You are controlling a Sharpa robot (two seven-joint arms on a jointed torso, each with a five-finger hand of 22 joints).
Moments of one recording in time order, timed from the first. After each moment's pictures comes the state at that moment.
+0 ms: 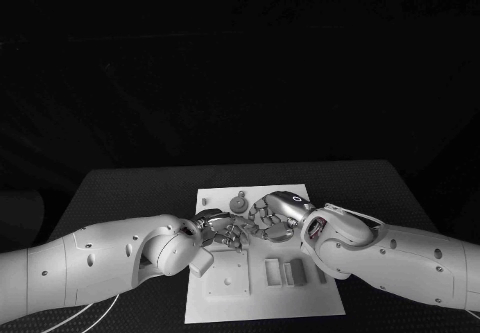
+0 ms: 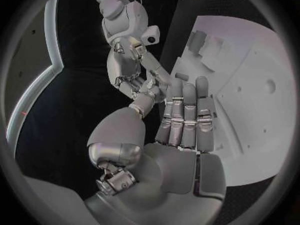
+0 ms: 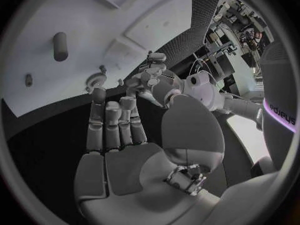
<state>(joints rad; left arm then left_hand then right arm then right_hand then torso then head) 1.22 -0.70 -0.21 1.50 -0.15 -0.22 -0.06 0.93 0.13 0.53 -0.29 0.05 0.96 0.10 0.41 0.77 1.15 0.01 0.58 0.50 0.93 -0.02 1.06 0.65 0.04 1.11 -0.11 0.21 1.31 1.17 -0.73 -0.13 1.59 -1.50 -0.43 -0.16 1.10 -0.22 0.68 -0.22 0.08 0.97 0.12 0.26 0.65 0.99 0.02 1.10 1.02 0.96 -0.09 1.47 0.86 0.26 0.92 0.09 0.78 1.31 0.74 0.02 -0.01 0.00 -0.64</state>
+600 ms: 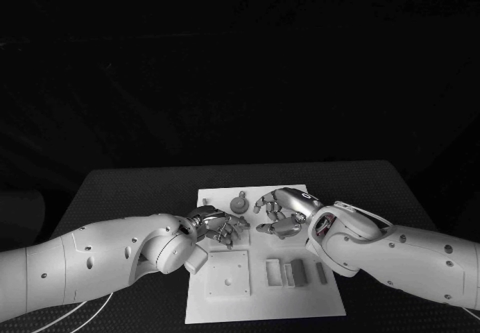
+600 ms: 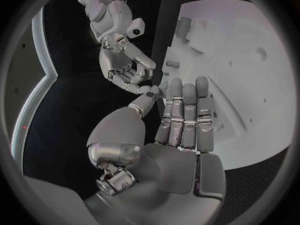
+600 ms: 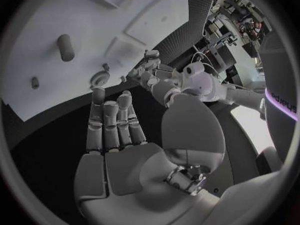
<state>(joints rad) 1.22 -0.70 -0.21 1.47 -0.28 -0.29 -0.09 0.94 0.11 0.53 -0.29 0.05 0.97 0.09 0.42 0.76 1.16 0.01 0.58 0.50 0.94 -0.03 1.06 0.65 0.03 1.12 -0.12 0.21 1.31 1.17 -0.76 -0.11 1.59 -1.37 -0.46 -0.13 1.10 -0.26 0.67 -0.18 0.08 0.87 0.16 0.20 0.59 0.94 0.06 1.07 0.97 0.91 -0.04 1.44 0.84 0.26 0.86 0.12 0.75 1.31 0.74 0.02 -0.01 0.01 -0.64</state>
